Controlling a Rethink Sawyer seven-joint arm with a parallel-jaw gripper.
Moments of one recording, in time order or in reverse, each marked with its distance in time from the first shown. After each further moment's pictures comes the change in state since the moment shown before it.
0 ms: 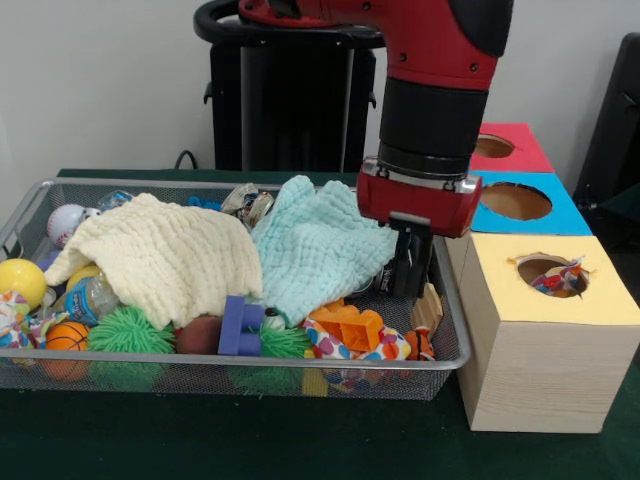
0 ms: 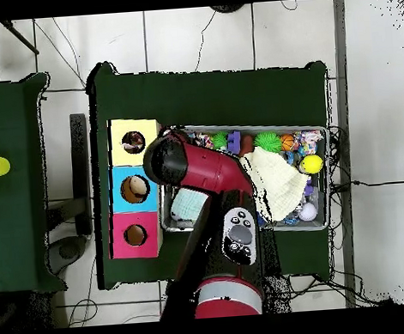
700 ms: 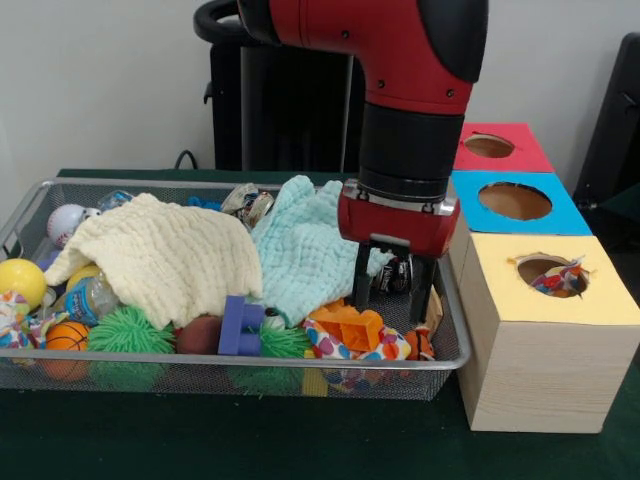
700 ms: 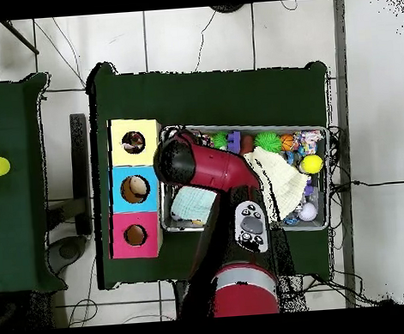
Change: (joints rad) arm -0.062 0.021 0.058 -0.002 -0.081 -0.066 0.000
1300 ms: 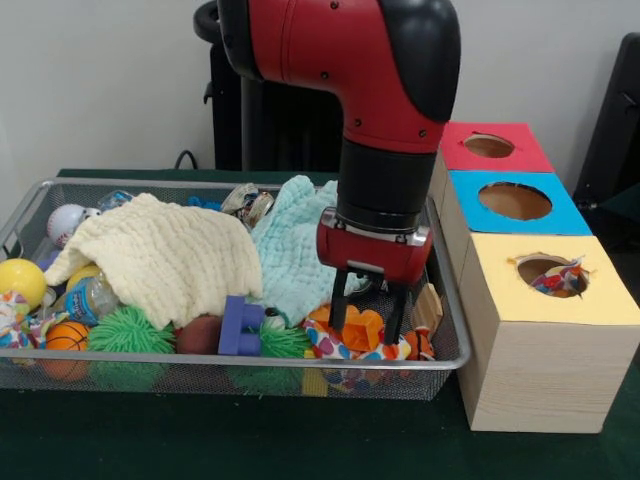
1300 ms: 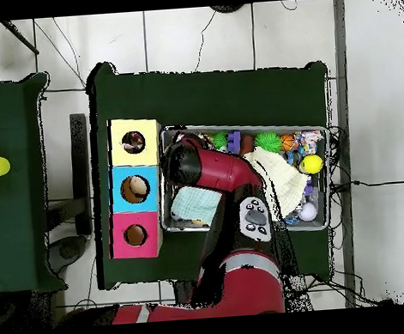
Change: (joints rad) arm -0.022 0.073 0.002 -0.008 -0.027 -0.051 0.000
